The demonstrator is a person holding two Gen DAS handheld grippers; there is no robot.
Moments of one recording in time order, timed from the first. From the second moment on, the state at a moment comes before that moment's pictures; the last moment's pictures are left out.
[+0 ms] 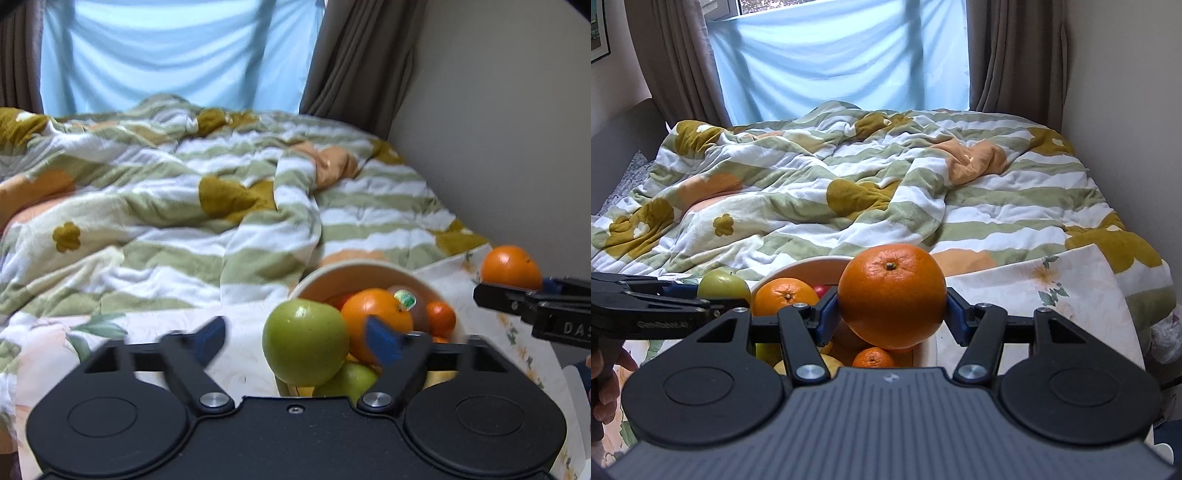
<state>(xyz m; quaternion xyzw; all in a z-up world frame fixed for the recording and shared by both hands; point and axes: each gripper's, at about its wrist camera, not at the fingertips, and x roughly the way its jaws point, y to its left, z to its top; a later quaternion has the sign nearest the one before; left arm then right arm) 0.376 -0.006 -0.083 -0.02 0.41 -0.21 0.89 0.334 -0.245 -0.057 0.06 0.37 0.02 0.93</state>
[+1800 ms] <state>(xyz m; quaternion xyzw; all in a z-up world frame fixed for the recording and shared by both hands) 0.247 0.013 -0.039 0.01 0.36 -0.11 0.93 0.305 -0.229 -0.081 0.00 0.36 0.10 0.93</state>
